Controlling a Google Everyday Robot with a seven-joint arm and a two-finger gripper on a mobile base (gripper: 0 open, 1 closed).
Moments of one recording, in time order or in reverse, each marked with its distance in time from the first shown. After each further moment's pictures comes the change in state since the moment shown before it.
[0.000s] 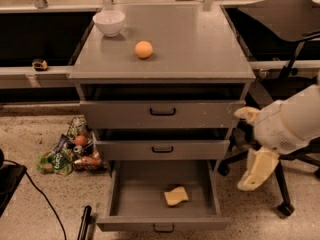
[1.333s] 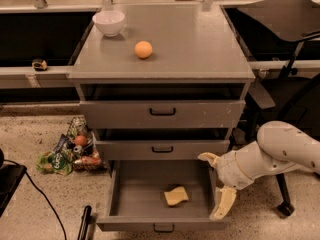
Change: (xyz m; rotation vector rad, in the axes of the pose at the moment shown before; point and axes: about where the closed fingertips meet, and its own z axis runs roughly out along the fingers) arm 0.038 0.043 0.195 -0.236 -0.217 -0.113
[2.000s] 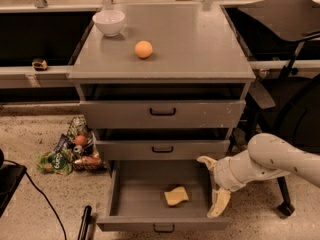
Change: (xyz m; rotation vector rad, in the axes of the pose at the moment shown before) arm 0.055 -0.027 0.045 0.056 0.033 -0.045
